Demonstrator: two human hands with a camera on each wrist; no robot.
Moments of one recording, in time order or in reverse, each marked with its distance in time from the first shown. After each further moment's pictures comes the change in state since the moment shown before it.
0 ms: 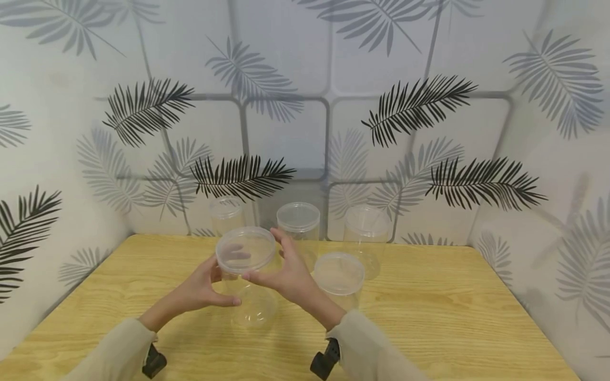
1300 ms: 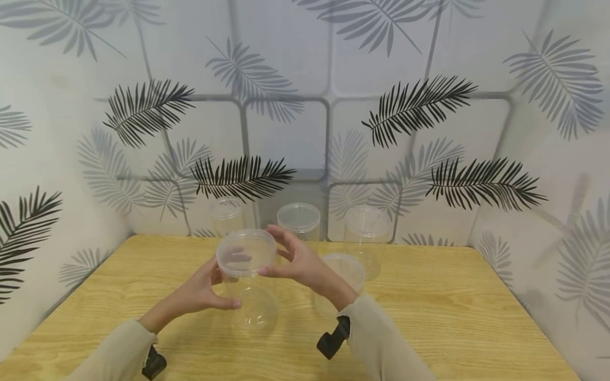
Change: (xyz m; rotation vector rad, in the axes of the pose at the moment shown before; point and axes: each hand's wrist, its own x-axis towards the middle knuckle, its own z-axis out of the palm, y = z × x) left_hand -0.001 0.002 0.001 -0.044 -0.016 0.007; right_hand 0.018 0.010 -0.033 0.254 -0.361 -0.024
